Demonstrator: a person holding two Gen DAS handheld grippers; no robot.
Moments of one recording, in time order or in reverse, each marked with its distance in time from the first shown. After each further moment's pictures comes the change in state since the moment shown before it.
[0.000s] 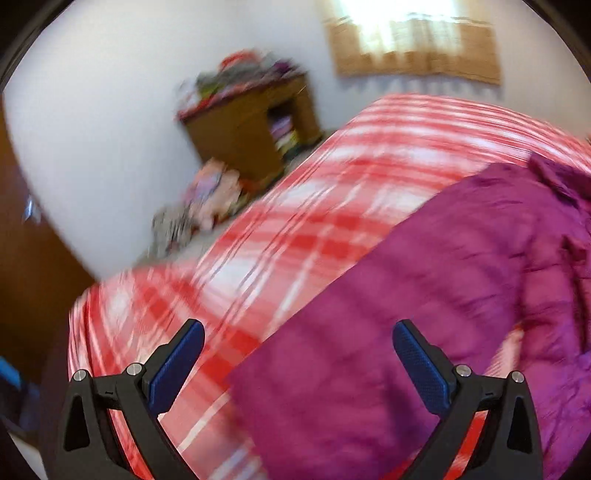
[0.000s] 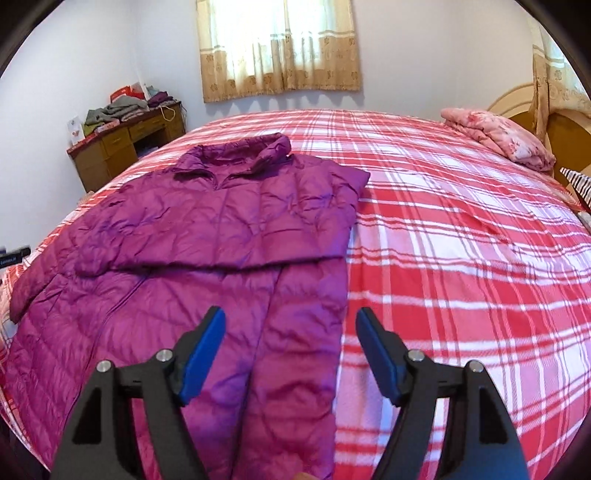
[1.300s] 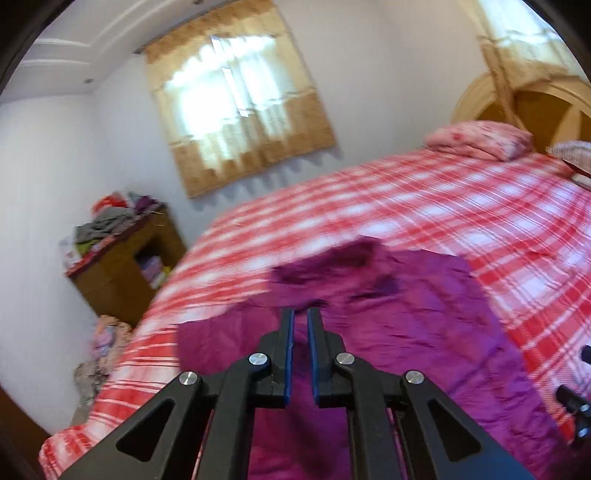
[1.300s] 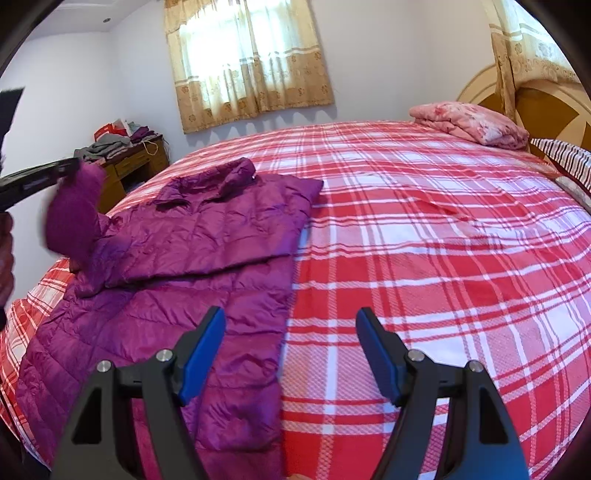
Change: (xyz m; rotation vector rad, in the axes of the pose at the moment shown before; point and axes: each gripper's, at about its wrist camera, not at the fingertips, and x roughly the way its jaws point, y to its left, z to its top) left arm -0.212 -0.315 0.020 0.423 -0.425 -0.412; right arm -0.031 -0.045 -0.022 0.118 -0.081 -0.020
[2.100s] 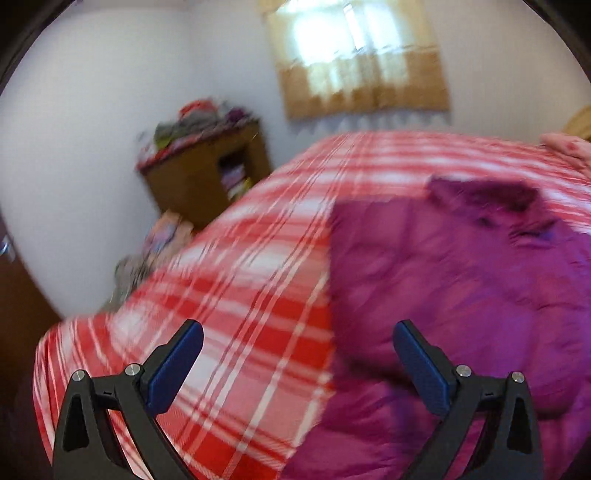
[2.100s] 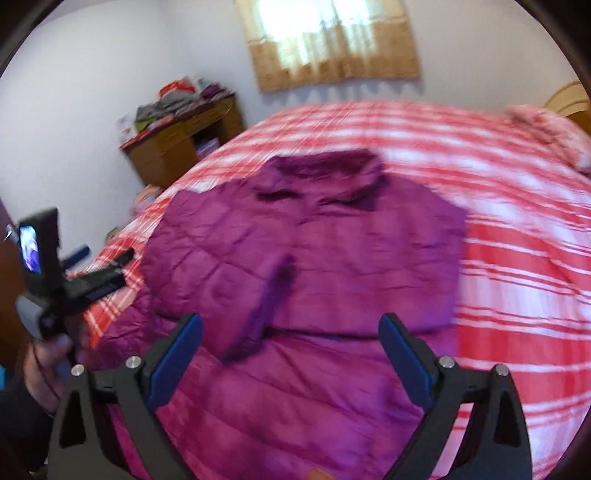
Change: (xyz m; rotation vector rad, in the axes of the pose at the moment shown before) left arm 0.060 0.168 -0.134 -0.331 0.238 0.324; right arm 0.061 0.119 0.072 -0.138 0.198 0.296
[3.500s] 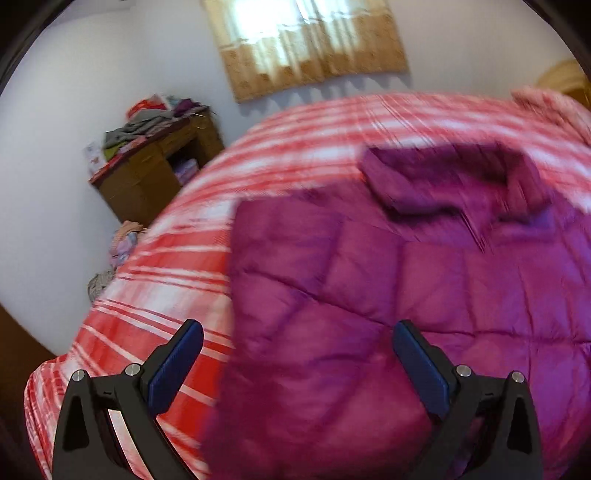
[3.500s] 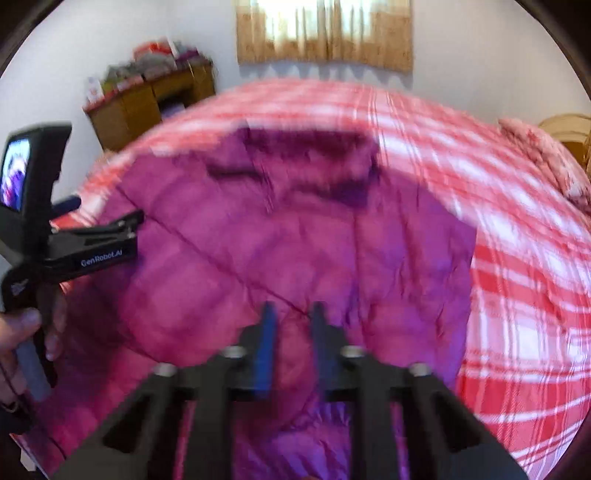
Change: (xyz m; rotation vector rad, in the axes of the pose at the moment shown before) left arm 0.063 -0.124 0.040 0.182 0.087 -0.117; right arm 0.066 -0.009 0.012 -0.065 0.103 -0.226
